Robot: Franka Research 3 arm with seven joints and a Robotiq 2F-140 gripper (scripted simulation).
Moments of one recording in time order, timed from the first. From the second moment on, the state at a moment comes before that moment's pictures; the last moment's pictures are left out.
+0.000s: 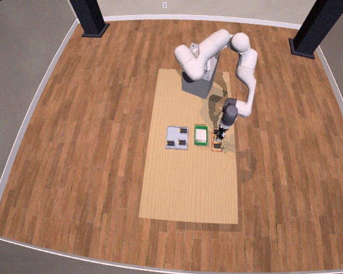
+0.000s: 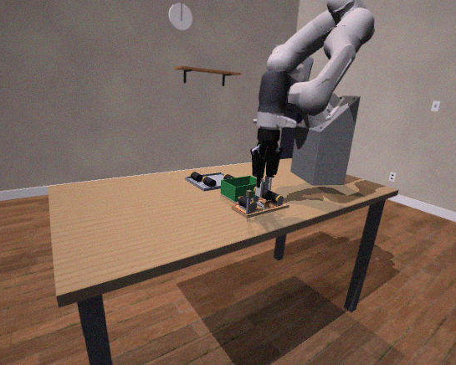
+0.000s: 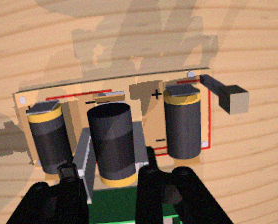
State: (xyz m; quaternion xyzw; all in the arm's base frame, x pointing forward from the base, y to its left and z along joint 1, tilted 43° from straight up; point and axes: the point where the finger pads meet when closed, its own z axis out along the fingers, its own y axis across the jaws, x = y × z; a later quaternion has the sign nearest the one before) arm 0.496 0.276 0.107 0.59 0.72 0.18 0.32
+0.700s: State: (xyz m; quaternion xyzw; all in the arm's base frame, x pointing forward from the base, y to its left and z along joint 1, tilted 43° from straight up) arm 0.502 0.275 0.099 0.59 0.72 0.18 0.32
